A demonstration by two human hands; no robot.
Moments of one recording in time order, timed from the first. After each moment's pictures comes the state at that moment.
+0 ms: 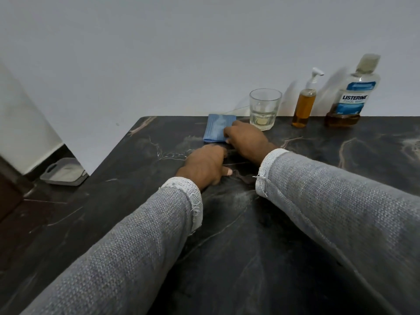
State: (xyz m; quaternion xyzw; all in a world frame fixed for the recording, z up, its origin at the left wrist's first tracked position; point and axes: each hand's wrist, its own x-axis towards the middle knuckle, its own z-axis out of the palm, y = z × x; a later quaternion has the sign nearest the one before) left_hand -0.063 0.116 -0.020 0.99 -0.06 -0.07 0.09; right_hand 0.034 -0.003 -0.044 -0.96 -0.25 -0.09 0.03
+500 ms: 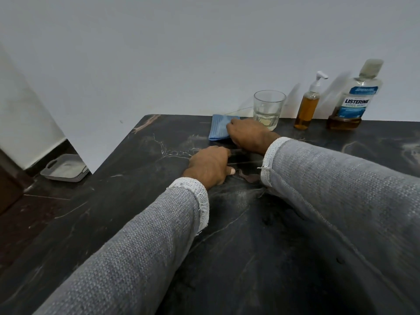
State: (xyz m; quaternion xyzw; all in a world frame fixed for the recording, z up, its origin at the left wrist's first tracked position) left_hand -0.065 0.116 -0.025 0.99 -0.06 -0.07 0.09; right_hand 0.034 0.002 -0.021 -0.93 -0.32 -0.09 -0.16
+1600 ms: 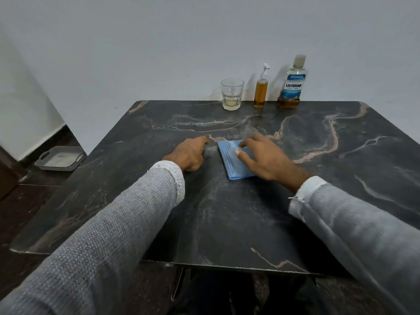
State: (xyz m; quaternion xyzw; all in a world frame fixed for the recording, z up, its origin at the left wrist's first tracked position) left_hand -0.184 0.097 -0.019 0.98 -0.05 -0.05 0.16; right_hand -0.193 -0.119 -0.029 -0.96 -0.20 -0.06 0.15
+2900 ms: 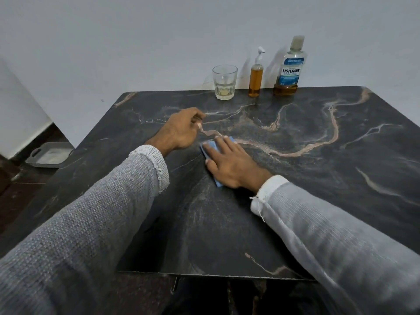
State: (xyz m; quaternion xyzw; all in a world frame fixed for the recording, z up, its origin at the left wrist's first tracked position) left_hand -0.158 0.090 0.004 0.95 -0.09 0.05 0.29; right_hand -0.188 -0.067 -0.069 -0.97 -0.24 0.00 0.08
